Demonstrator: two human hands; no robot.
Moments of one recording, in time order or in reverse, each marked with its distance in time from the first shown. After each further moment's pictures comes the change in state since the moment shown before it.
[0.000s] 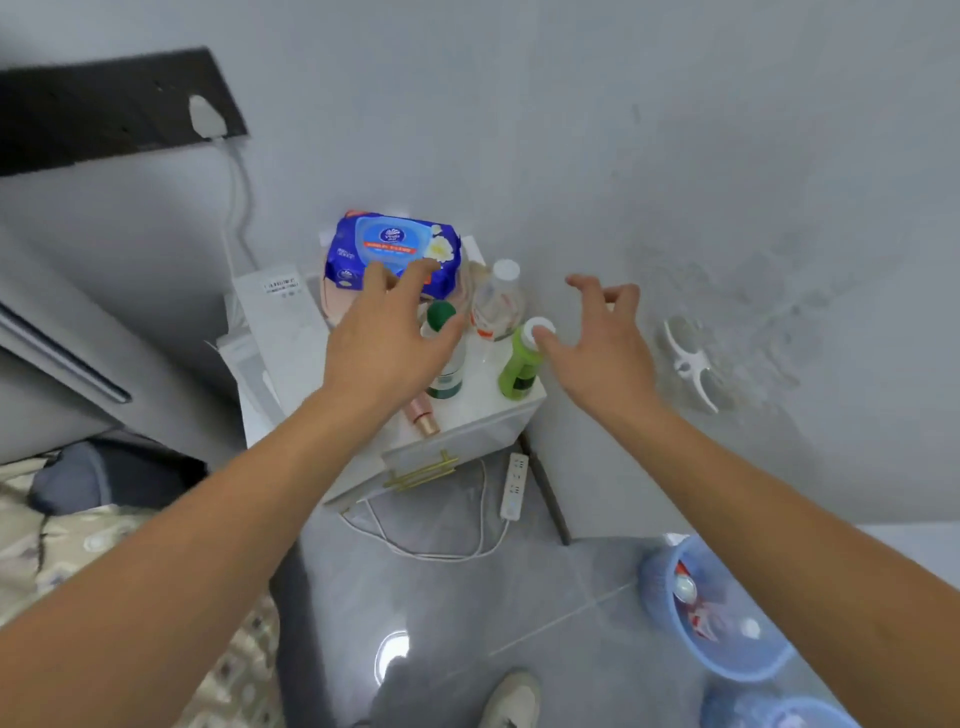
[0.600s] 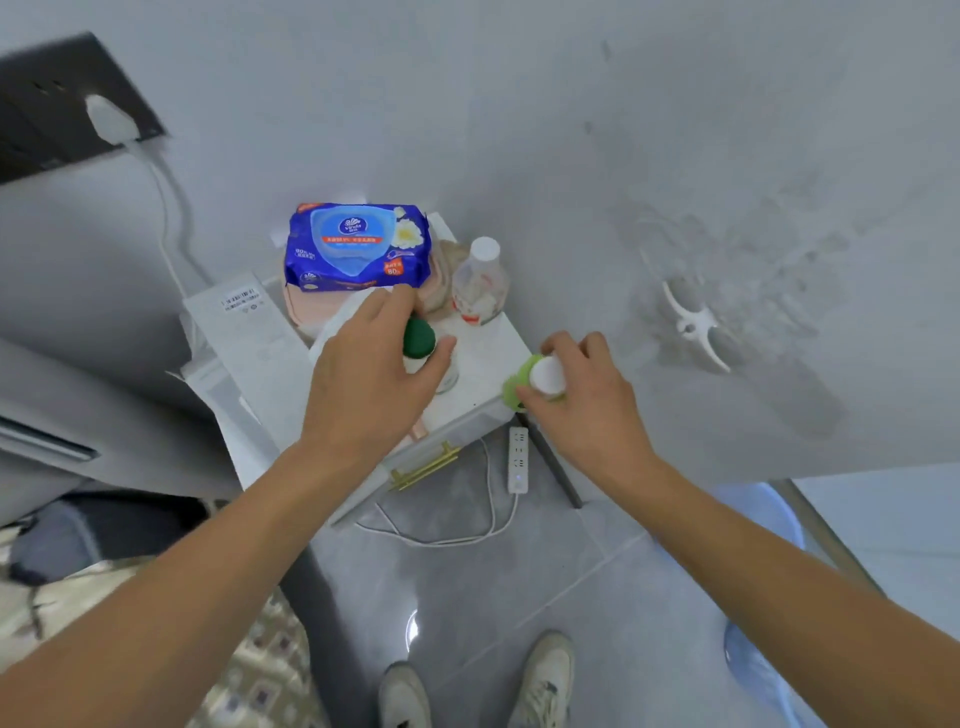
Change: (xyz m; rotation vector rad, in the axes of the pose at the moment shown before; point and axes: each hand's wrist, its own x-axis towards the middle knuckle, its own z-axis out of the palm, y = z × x) left_hand -0.012 -0.020 0.008 -0.135 0.037 0.281; right_hand -0.061 0.015 0.039 0.055 -0.007 0.008
